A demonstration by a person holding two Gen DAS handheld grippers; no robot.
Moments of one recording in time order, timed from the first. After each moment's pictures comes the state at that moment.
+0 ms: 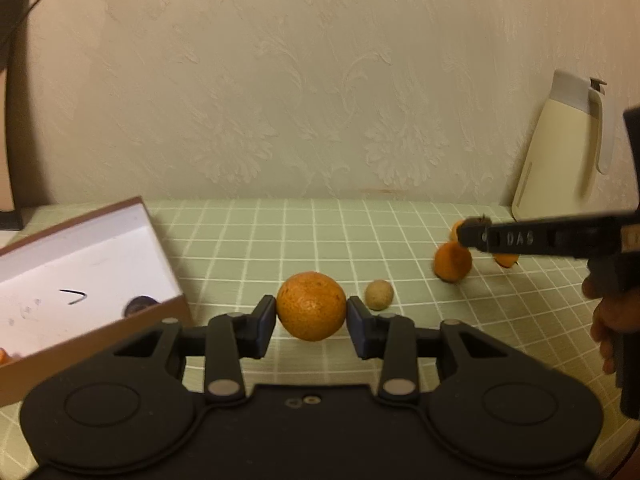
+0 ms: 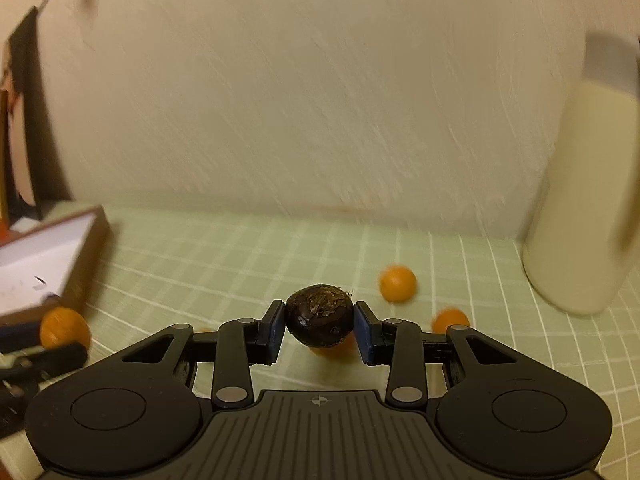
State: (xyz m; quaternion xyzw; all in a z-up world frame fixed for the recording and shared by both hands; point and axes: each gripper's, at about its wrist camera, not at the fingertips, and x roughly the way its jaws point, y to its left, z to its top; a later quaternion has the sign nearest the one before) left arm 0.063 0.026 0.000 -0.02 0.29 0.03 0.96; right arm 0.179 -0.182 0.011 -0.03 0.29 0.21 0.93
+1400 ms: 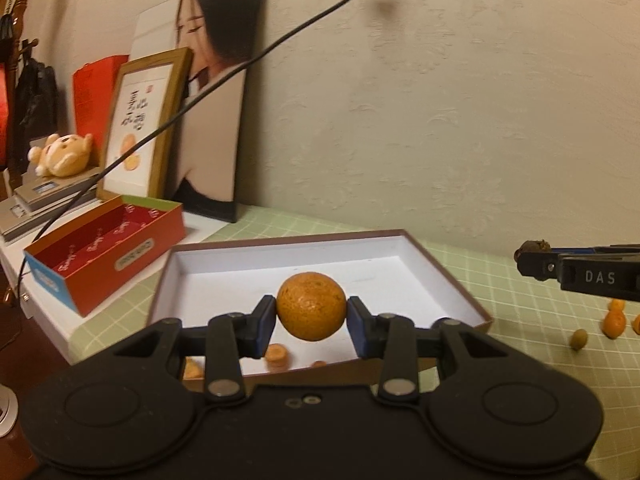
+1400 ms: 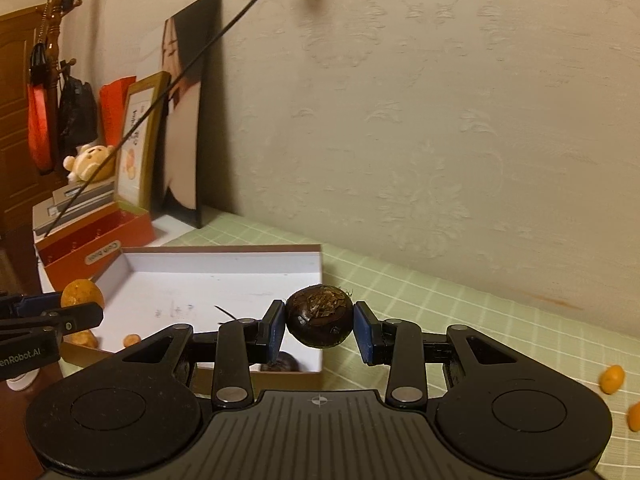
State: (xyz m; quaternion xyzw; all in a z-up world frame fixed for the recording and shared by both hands) left arm -0.040 0.198 0.034 -0.07 0.23 0.24 0.94; right arm 0.101 0.008 0.039 -0.08 0.22 0.38 0.89
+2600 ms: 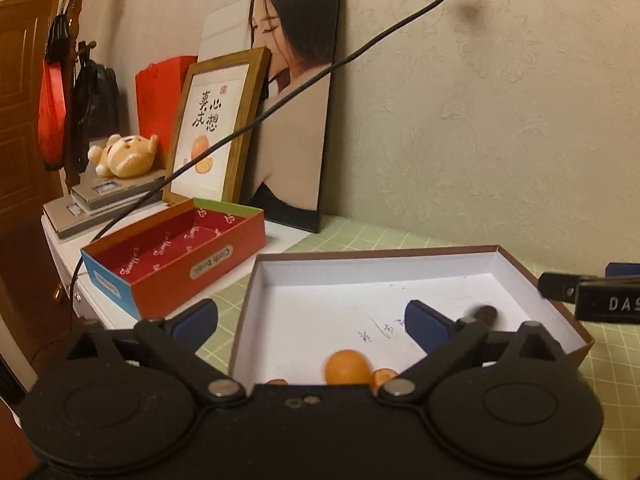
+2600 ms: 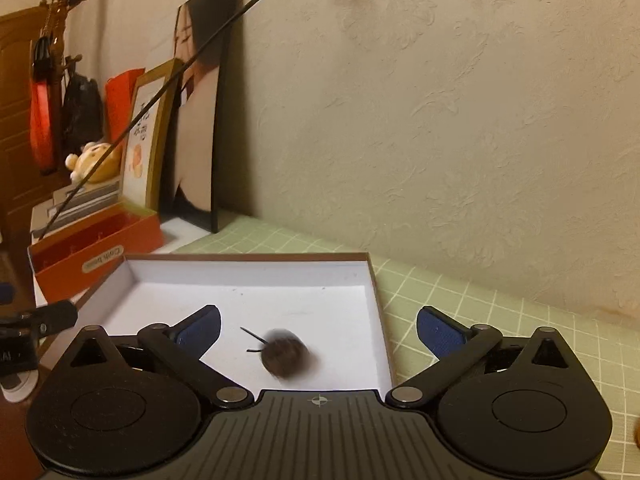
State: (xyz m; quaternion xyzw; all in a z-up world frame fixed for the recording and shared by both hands) left arm -0.044 0.250 0.020 -0.07 0.21 0.33 0.92; right arm 0.117 0.079 0.005 -0.07 0.20 0.38 0.90
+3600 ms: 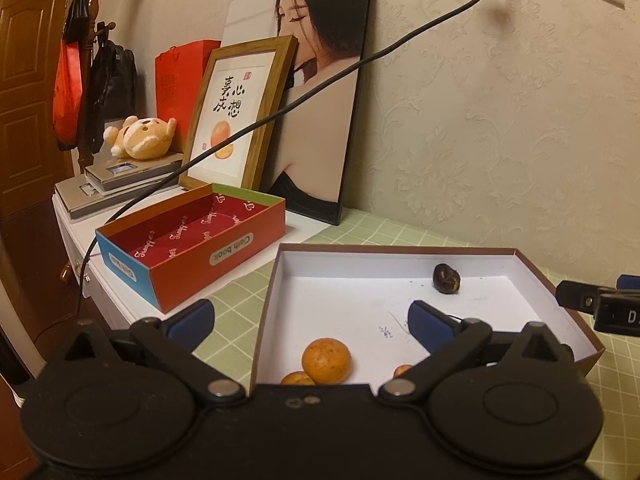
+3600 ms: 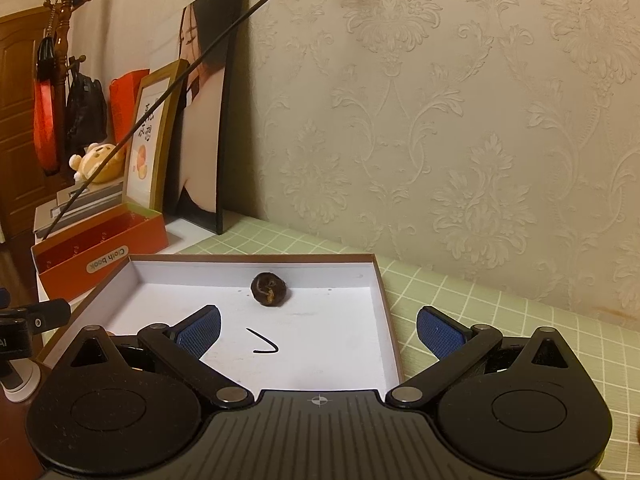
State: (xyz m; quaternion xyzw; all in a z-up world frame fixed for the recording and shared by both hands) left arm -0.053 0.267 0.022 -0.09 0.22 0.34 0.91; right arm 0.111 0.079 0.003 -0.07 0.20 0.39 0.89
